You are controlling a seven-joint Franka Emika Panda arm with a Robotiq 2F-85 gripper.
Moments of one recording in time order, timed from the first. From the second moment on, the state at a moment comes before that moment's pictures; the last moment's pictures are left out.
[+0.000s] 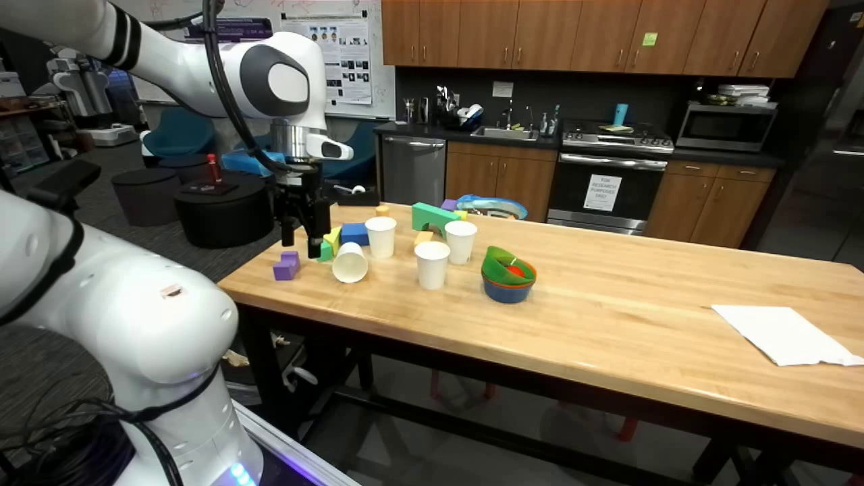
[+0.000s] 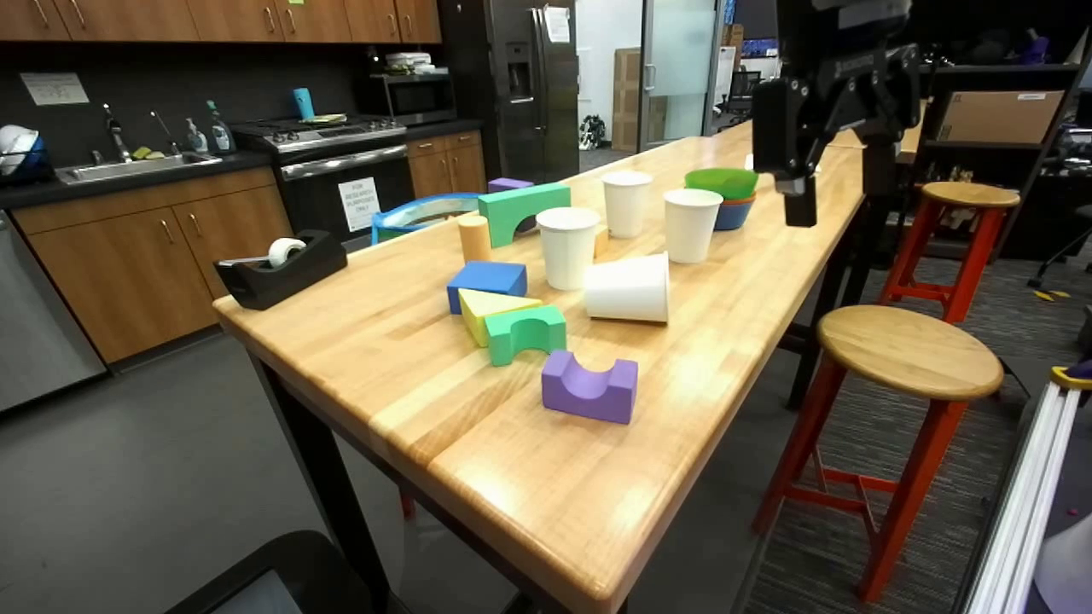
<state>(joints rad) -0.01 -0.71 0.15 -2.70 0.05 1.77 0.32</state>
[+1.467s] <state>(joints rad) 0.04 -0.71 -0.20 -2.79 0.16 2.07 -0.35</state>
